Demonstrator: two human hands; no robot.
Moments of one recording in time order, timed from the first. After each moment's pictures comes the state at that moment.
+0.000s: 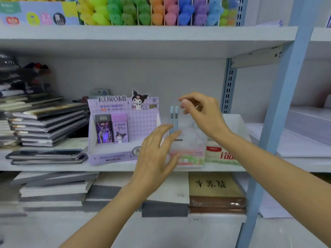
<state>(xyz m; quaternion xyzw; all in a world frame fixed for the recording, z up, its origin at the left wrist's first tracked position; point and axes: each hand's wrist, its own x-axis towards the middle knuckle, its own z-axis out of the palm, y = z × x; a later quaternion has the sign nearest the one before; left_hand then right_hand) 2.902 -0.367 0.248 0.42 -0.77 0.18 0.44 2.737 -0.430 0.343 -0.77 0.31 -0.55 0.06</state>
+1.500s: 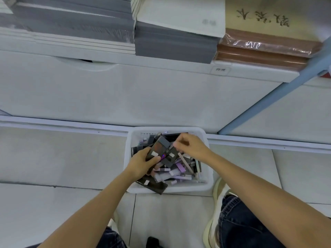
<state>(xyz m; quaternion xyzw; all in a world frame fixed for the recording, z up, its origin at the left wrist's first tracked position) 2.922 -0.245 -0.172 0.64 -0.46 -0.57 0.24 2.714 -0.332 -0.162 -0.68 0.53 -0.09 0.50</state>
